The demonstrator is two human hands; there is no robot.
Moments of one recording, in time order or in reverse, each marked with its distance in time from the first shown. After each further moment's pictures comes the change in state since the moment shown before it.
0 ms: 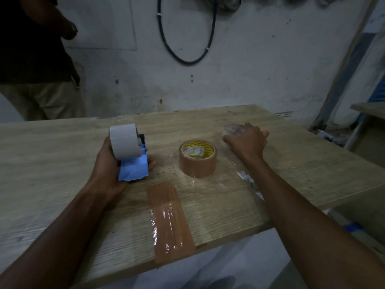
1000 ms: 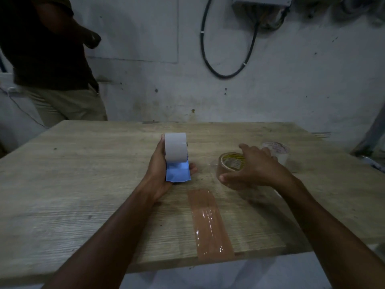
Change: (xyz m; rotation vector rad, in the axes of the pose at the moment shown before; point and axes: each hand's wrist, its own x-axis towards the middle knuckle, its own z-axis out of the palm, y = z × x) left_hand 0.010 -0.004 0.000 0.106 0.116 0.078; right_hand -0.079 -0.084 -0.046 -0.408 -0.634 -0.356
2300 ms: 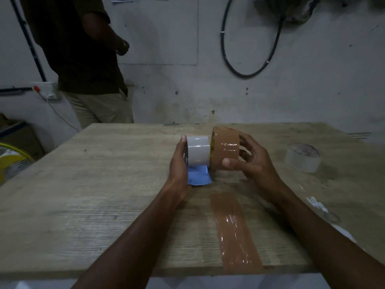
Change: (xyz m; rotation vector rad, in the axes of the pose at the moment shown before) left_hand 0.017 -0.005 -0.020 -0.007 -0.016 0.165; right_hand 0.019 -0.035 0.046 1.188 0.140 -0.556
